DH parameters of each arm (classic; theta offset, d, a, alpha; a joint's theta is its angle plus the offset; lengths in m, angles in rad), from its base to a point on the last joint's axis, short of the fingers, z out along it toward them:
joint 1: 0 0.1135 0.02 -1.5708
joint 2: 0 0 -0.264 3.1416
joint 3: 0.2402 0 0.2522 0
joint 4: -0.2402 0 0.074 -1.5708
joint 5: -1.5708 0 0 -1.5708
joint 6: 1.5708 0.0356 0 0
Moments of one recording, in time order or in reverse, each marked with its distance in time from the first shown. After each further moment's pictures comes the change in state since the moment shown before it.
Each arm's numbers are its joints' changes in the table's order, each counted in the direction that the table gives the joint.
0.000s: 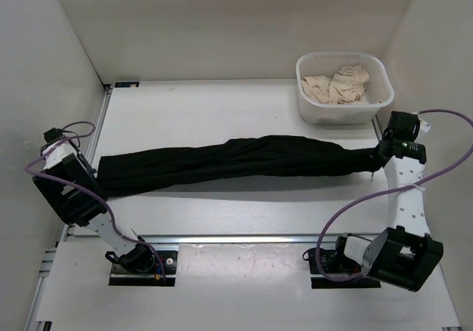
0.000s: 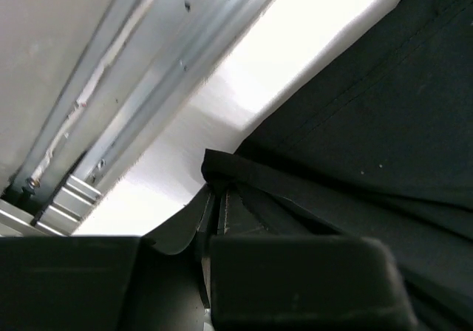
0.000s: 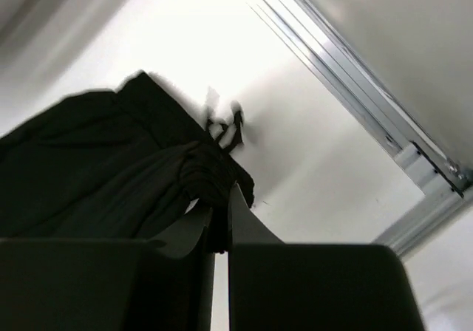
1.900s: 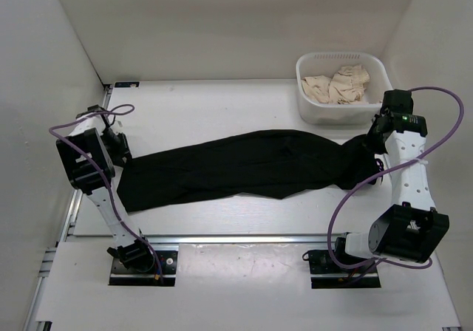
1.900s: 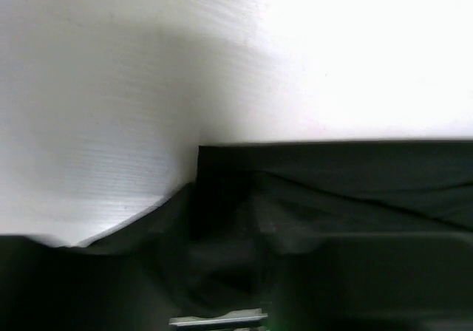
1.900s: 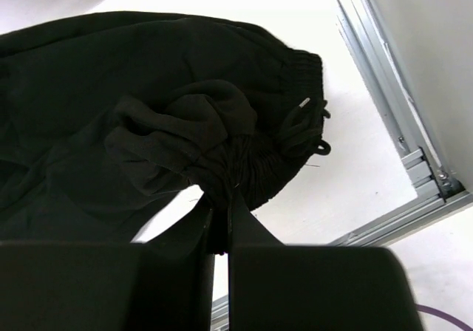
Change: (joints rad) left arm -0.306 0.336 0.335 -0.231 -0.257 0.000; right arm 0.089 0.166 0.259 -0.222 0.091 -0.109
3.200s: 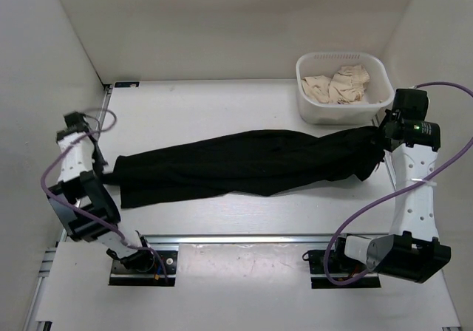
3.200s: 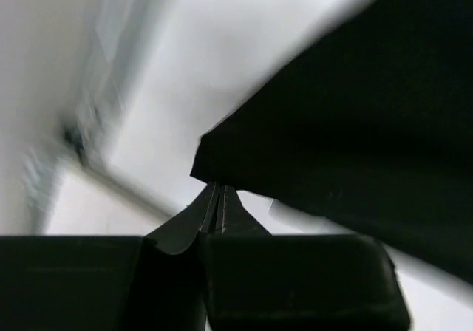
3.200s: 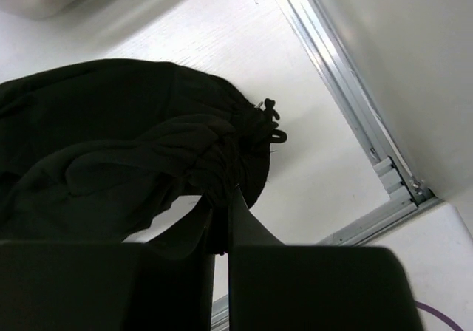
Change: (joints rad) left arm 0.096 -0.520 -0.271 0.069 0.406 0.005; right arm 0.000 -0.135 0.076 -0.047 -0.024 -0.013
